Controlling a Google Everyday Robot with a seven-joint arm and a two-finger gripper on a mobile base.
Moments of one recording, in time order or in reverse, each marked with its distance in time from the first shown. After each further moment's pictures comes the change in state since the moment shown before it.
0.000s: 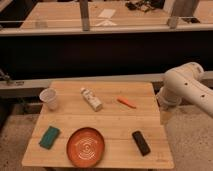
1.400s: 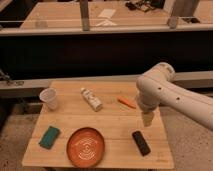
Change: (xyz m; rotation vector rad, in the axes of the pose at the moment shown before) arm -0.099 0.015 -0.012 0.019 0.016 -0.257
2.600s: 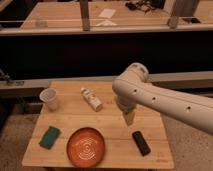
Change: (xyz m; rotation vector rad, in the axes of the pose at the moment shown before) arm -0.091 -0.024 -0.002 0.040 -0.032 -0.201
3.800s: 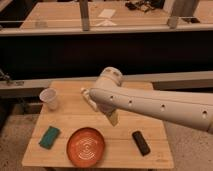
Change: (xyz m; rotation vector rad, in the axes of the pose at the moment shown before) arm -0.093 -0.038 0.008 0.047 0.014 -0.252
